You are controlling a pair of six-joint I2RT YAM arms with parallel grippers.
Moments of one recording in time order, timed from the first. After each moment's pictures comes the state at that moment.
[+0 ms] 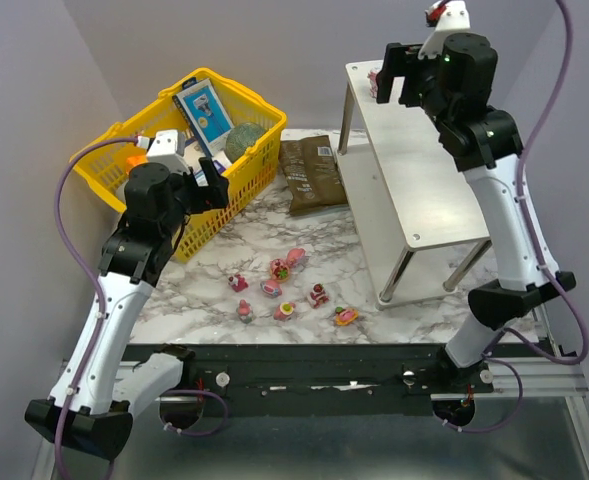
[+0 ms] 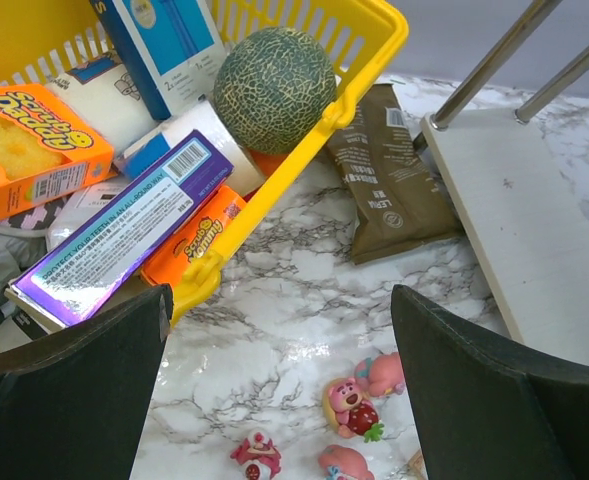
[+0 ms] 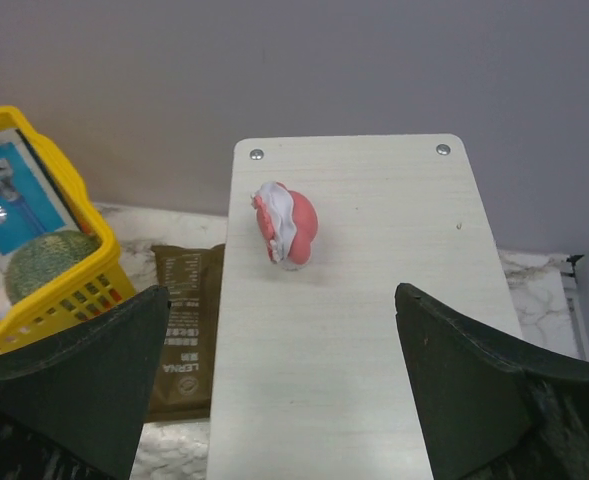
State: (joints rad) left arm -0.26 0.98 1.16 -0.46 -0.06 -0.29; right arm 0.41 1.72 2.27 -0.67 0.27 0.03
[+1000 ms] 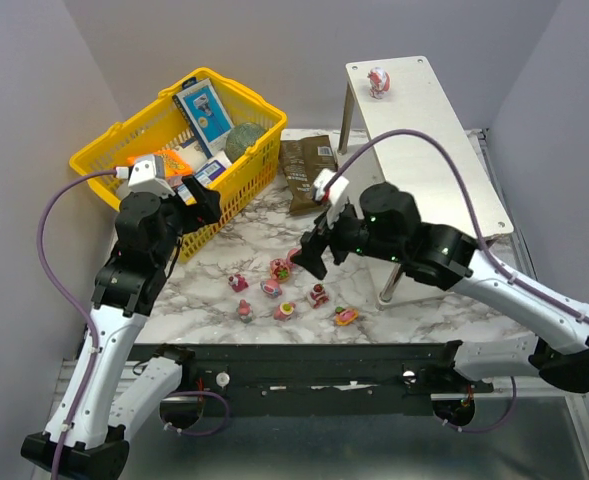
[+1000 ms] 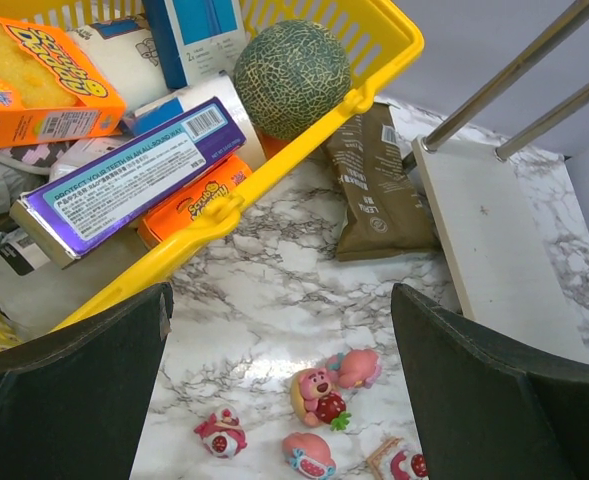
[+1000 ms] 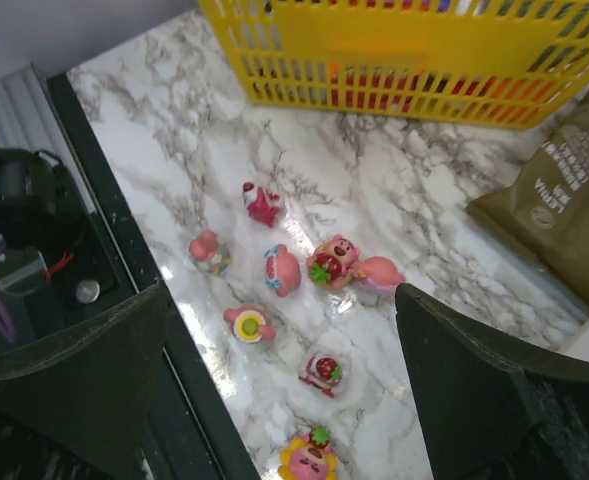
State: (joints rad) left arm -0.26 0.79 1.02 -0.46 -0.13 -0.45; right arm 1.00 1.22 1.38 -0.52 -0.06 0.01
